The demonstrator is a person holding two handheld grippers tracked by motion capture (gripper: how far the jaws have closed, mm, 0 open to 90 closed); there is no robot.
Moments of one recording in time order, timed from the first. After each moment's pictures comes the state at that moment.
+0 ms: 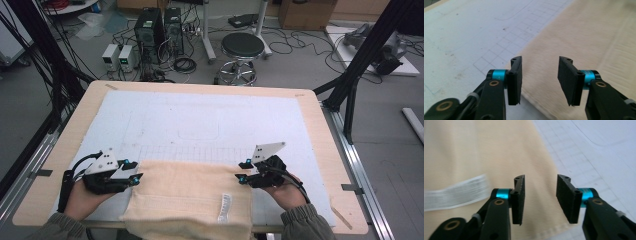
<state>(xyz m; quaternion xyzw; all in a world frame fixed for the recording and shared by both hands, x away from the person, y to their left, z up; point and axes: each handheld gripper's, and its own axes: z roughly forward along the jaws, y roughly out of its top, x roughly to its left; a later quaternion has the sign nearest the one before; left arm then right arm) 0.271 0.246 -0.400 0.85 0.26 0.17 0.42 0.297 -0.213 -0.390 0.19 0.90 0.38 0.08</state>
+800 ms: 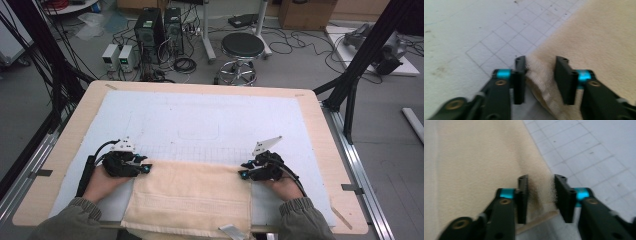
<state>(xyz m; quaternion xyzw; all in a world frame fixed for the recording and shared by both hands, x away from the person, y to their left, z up) 0.326 0.238 -0.436 0.87 0.31 0.08 0.39 0.336 -0.229 -0.435 0.24 0.90 0.37 0.00</state>
